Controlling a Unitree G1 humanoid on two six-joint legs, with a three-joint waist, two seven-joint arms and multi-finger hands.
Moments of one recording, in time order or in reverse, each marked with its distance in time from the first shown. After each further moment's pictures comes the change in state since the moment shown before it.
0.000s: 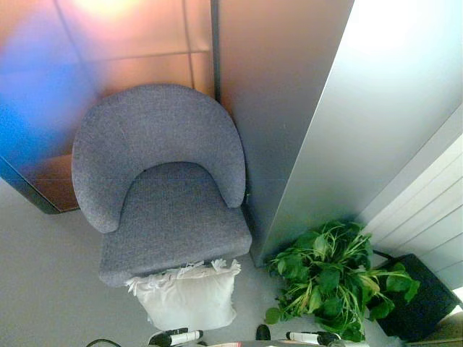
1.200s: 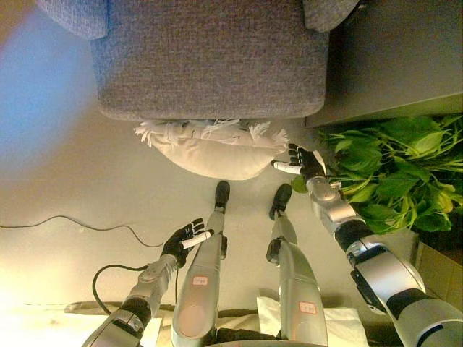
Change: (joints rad) left arm -0.246 0.082 -0.164 -0.272 -0.335 -0.286 -0.013; right arm -0.728 -0.140 0.153 -0.337 0.098 -0.154 -0.286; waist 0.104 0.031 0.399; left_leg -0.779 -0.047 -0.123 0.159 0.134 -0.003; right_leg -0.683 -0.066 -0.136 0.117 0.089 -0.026
